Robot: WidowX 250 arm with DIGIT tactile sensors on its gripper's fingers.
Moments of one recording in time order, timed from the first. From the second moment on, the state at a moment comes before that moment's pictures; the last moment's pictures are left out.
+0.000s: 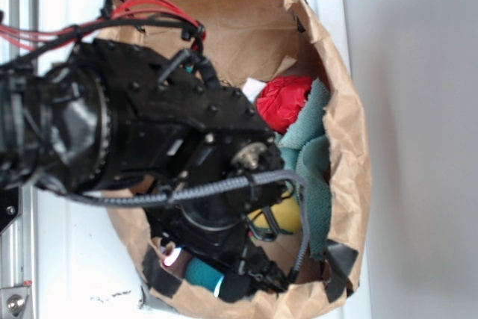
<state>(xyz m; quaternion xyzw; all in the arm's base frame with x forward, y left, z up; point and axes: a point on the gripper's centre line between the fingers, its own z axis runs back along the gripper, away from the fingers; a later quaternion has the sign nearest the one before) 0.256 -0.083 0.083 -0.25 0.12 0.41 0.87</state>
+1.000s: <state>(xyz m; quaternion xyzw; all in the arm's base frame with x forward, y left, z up) 0.287 -0.067 0.065 -0.23 0.09 0.46 0.85</state>
